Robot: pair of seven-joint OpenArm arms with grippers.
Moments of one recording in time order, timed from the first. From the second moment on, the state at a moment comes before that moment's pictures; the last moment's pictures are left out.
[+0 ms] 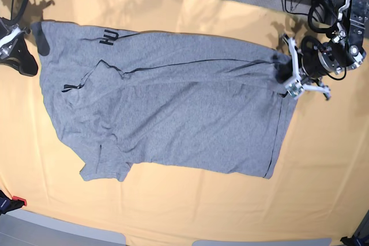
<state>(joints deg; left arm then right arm) 13.0 -40.3 -3.6 109.3 -30.0 -43.5 49.9 -17.6 19.9 55.4 108.9 77.9 41.6 -83.1</state>
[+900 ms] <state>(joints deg) 11.5 -40.3 -3.6 107.6 -27.8 -36.1 47.5 -17.6 19.9 55.4 108.9 77.9 41.6 -83.1</state>
